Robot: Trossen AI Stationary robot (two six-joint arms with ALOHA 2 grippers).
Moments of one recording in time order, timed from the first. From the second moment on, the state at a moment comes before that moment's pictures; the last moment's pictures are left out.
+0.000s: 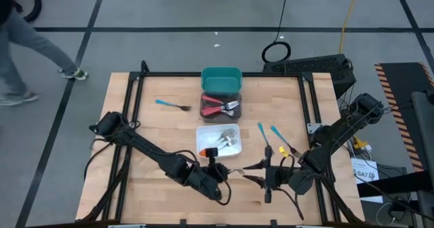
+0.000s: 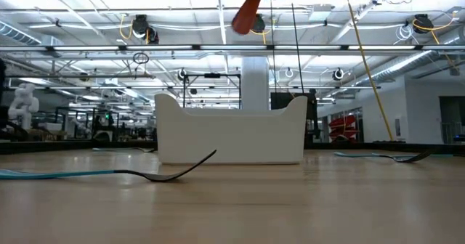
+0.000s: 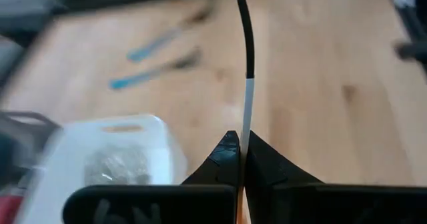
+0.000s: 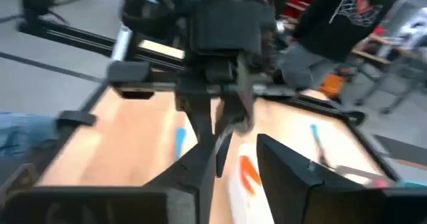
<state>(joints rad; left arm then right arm) -0.50 1.91 1.51 -0.37 -0.56 -0.25 0.75 1.38 0.85 0.19 0.82 -0.03</state>
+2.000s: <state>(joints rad) -0.45 1.92 1.51 -0.43 -0.42 -0.39 0.69 1.38 0.85 0.19 0.81 0.06</state>
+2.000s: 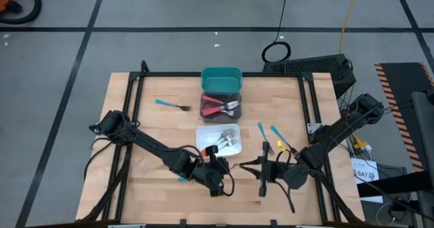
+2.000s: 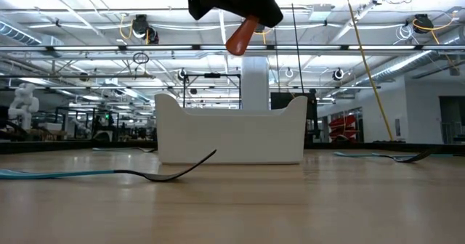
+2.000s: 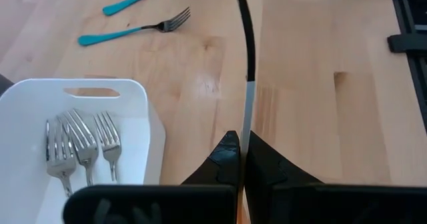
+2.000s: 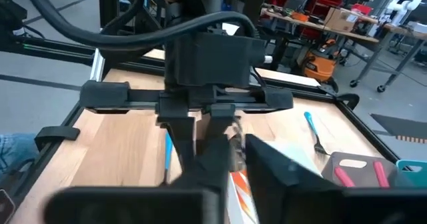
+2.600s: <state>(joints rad) -0.48 1.92 1.51 -0.40 -0.69 -0.39 0.73 1.36 0.85 0.15 0.96 0.01</state>
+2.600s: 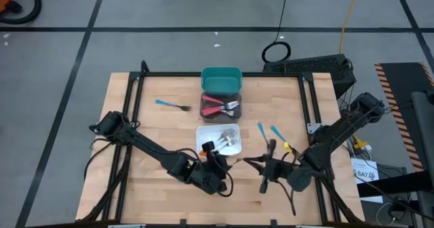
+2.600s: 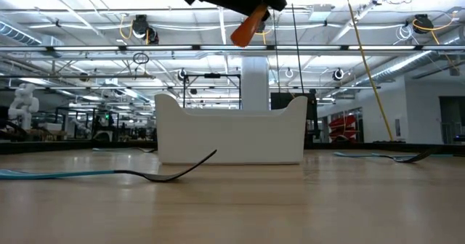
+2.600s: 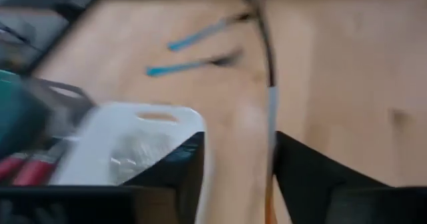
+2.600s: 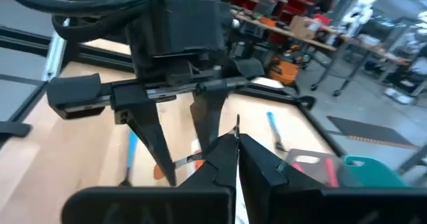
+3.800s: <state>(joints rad) -0.46 2.07 1.51 -0.08 -1.21 -0.04 0.81 1.27 0.85 -0.10 1.39 0.23</state>
